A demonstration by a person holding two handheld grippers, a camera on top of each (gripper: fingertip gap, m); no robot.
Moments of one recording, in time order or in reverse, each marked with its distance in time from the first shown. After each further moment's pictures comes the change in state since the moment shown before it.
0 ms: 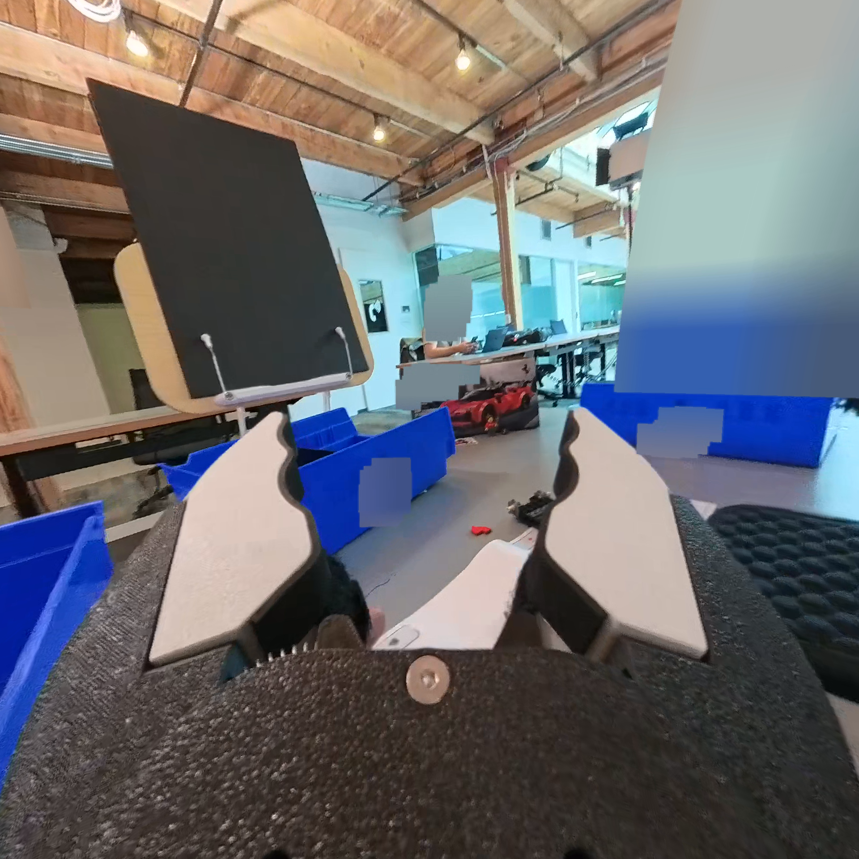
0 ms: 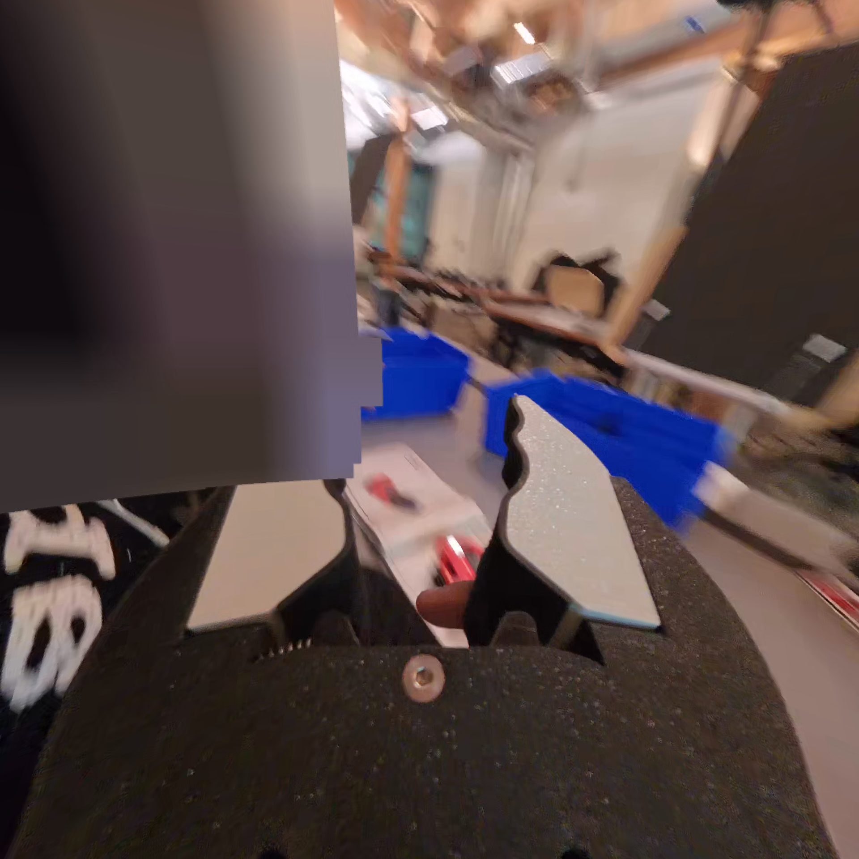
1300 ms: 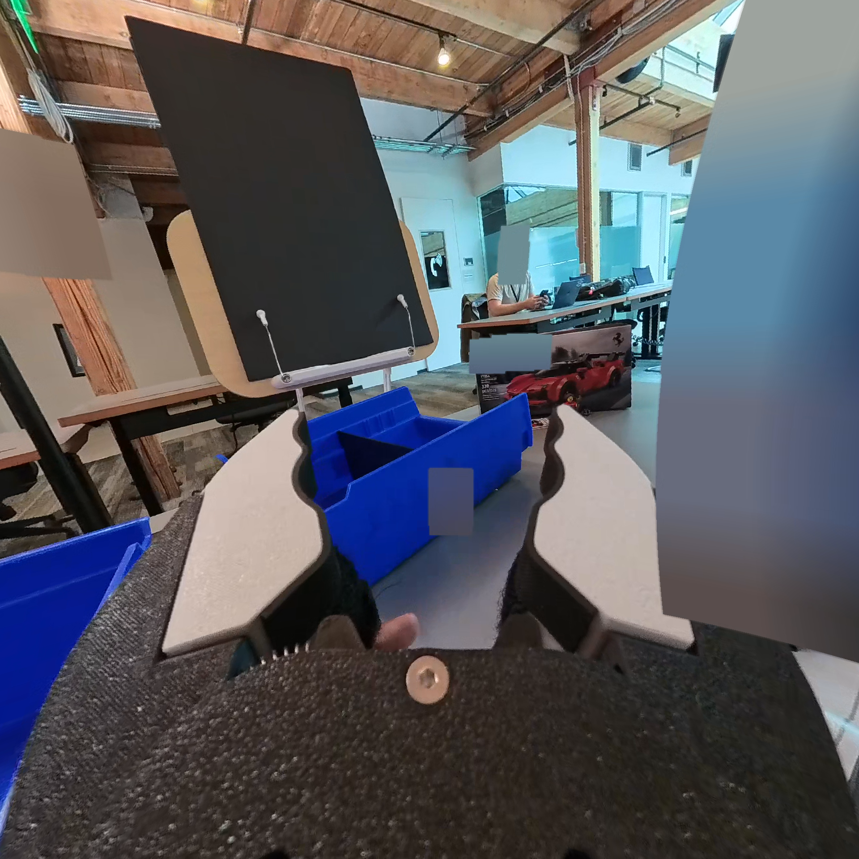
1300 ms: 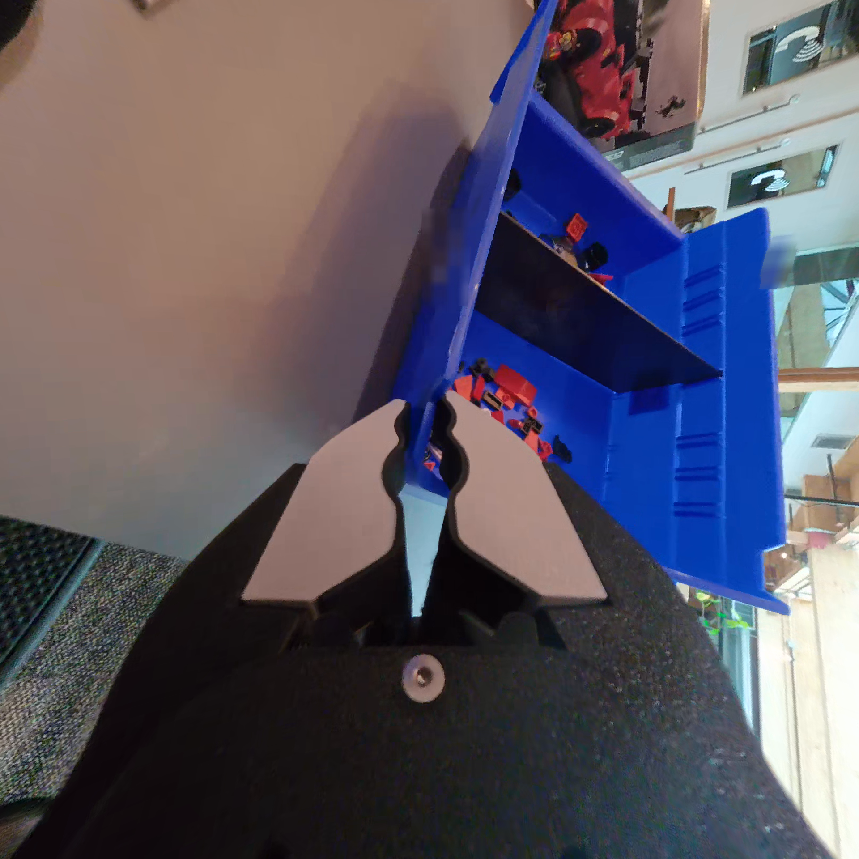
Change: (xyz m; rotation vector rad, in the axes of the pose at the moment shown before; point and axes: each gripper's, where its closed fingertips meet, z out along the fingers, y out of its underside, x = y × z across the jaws) left arm -0.043 0.021 0.062 -0.119 -0.148 0.077; right arm 0.087 0.159 -0.193 -1.309 0.726 -0.623
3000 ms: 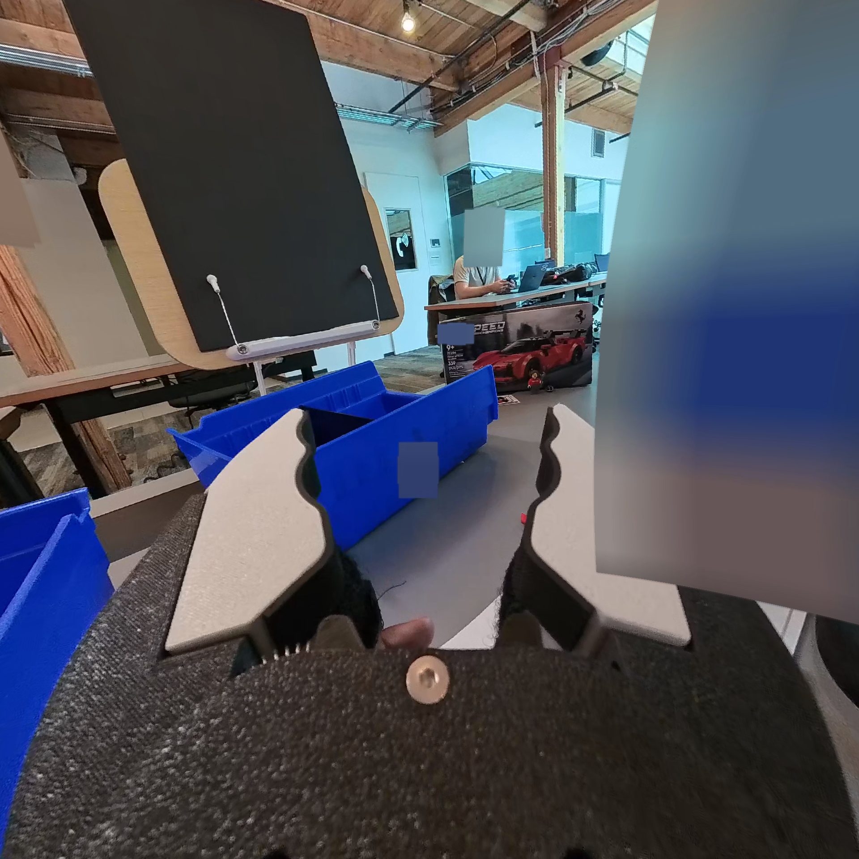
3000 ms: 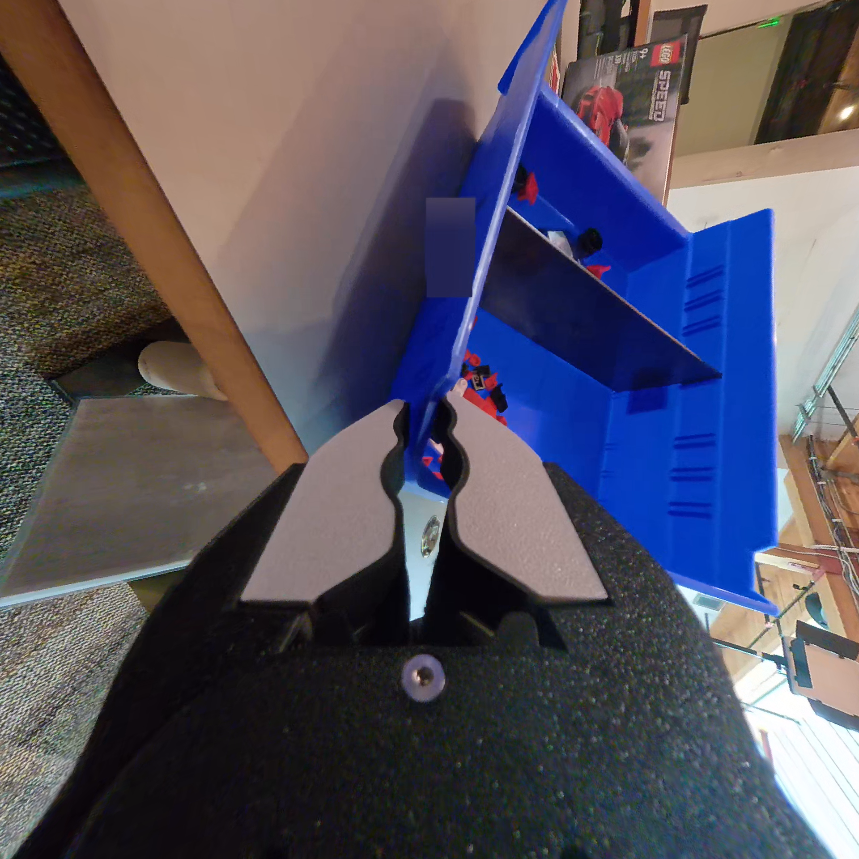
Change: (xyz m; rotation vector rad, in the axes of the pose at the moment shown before) left arm 0.016 0.019 -0.008 -0.041 0.077 -0.043; right arm 0.003 0.073 -0.022 0.249 0.016 -0.304
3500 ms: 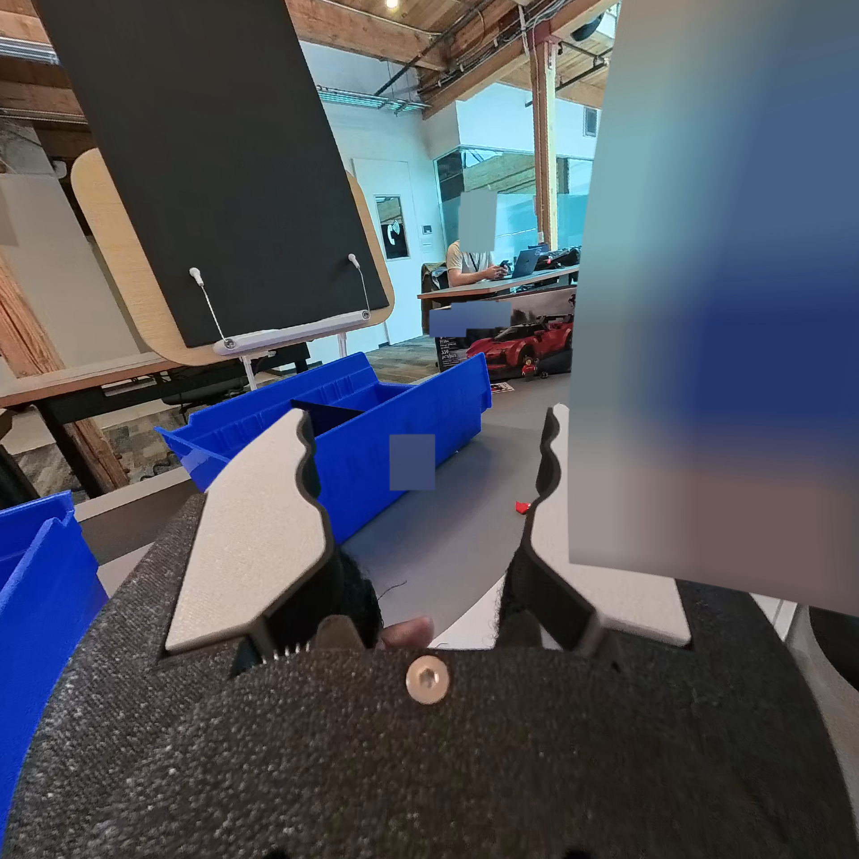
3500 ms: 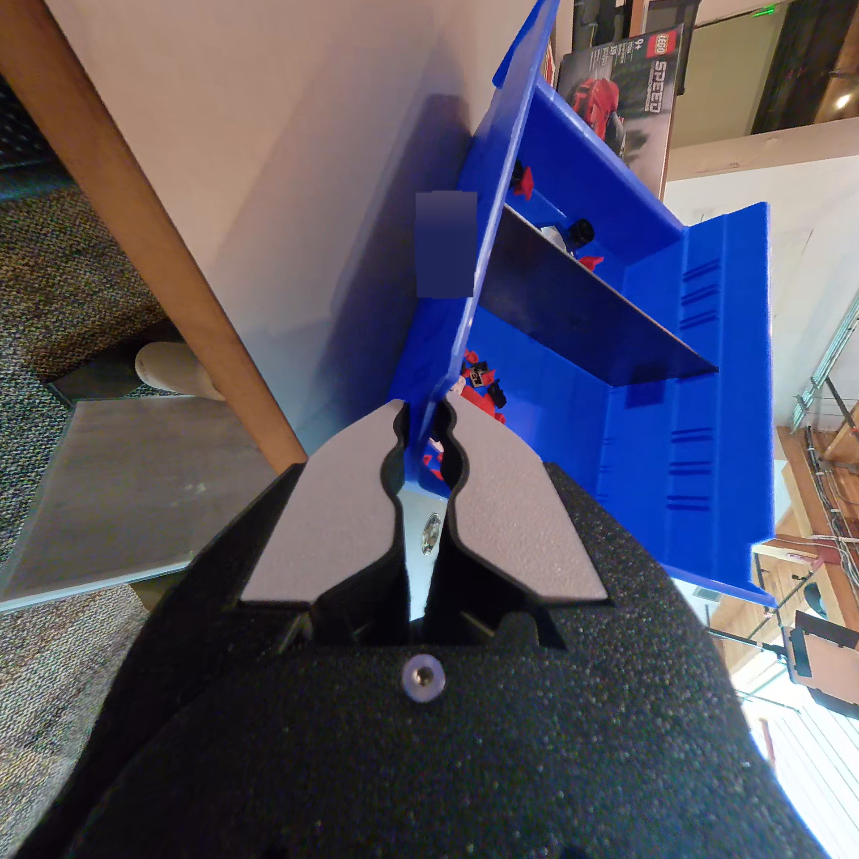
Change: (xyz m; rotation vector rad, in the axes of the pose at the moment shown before) left arm 0.006 0.006 0.002 -0.028 0.022 0.022; right arm 0.001 0.001 0.000 -0.009 0.010 0.011
